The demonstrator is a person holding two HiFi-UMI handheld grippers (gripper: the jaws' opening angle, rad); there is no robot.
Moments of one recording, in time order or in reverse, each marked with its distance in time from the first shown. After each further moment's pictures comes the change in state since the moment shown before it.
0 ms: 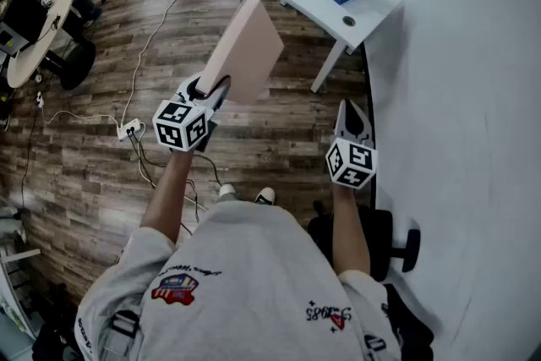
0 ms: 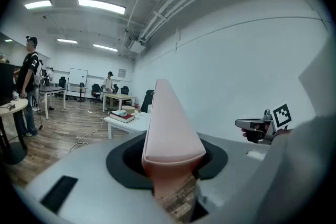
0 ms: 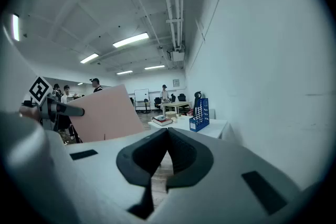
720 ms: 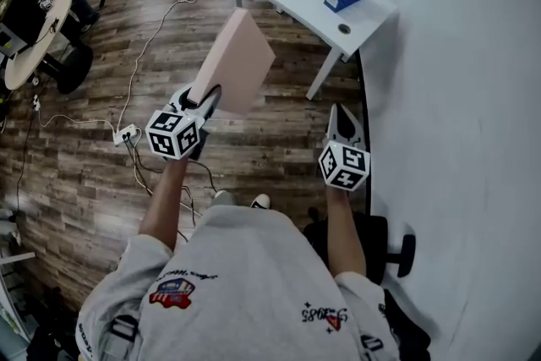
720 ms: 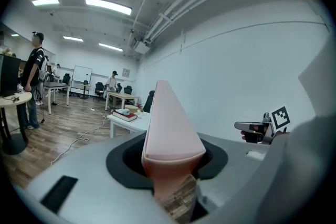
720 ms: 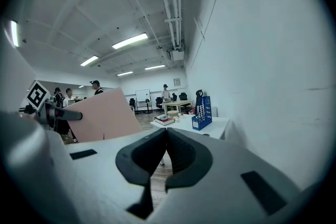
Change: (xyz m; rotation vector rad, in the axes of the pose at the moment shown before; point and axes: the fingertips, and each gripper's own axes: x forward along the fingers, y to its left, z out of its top) left arm -0.017 0.011 -0.010 -0.054 -0.017 0.028; right arm 0.007 0.009 0.000 0.028 0.014 0.025
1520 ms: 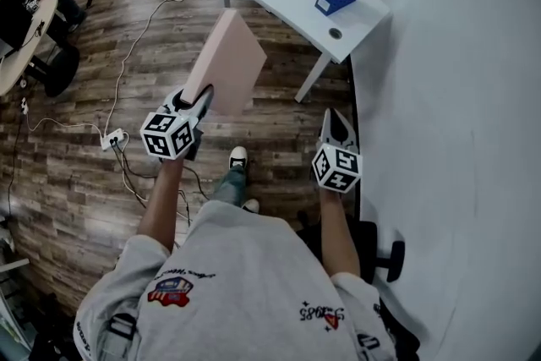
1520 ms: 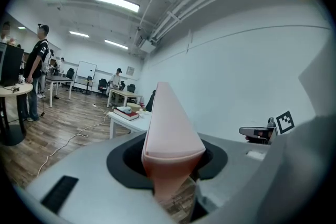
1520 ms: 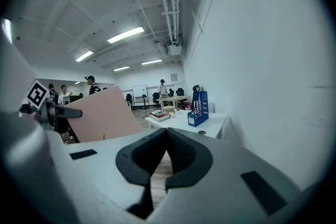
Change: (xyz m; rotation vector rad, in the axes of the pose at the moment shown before) left arm 0.065 0.034 0.000 -0.065 -0.009 0.017; right arm 0.055 -0.029 -0.010 0.005 0.056 -0.038
